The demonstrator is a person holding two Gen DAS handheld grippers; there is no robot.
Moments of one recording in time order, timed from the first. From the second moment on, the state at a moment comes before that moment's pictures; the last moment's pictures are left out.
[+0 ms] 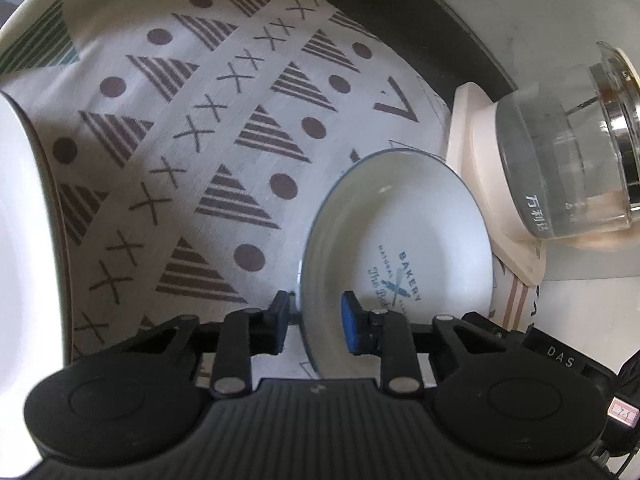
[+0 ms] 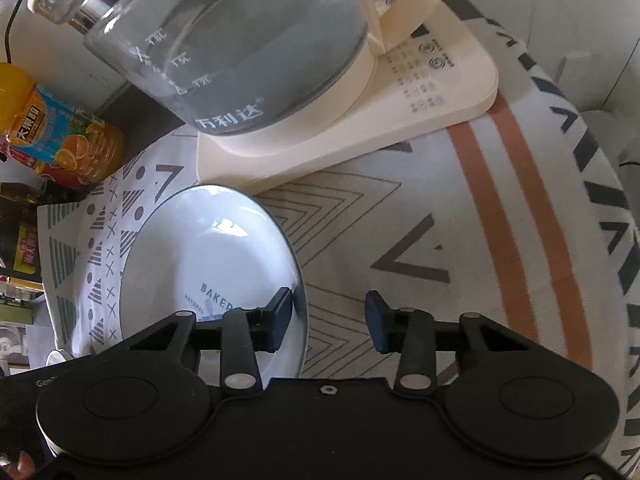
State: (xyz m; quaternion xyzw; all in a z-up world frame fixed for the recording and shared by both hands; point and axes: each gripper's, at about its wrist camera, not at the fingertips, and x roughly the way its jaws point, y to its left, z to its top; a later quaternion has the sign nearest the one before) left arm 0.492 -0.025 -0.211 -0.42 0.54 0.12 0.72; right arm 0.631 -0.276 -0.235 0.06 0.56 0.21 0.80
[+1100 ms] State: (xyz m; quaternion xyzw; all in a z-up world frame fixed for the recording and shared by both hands) left arm 0.473 -0.005 -0.159 -0.38 0.49 0.10 0.78; right arm 0.591 -0.269 -0.189 0.11 0.48 0.28 0.82
